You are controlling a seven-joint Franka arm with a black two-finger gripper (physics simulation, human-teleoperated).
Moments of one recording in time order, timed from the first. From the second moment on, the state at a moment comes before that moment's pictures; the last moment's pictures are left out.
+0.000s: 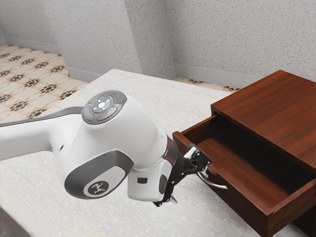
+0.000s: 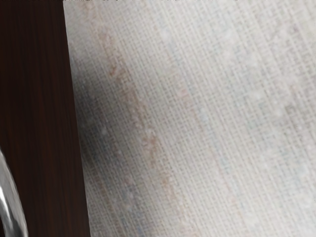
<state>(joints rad) -0.53 -0.27 0.17 -2.22 0.20 2.37 1.53</state>
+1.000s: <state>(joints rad) -0.53 -0.43 0.12 -2.29 0.20 2.29 1.53</state>
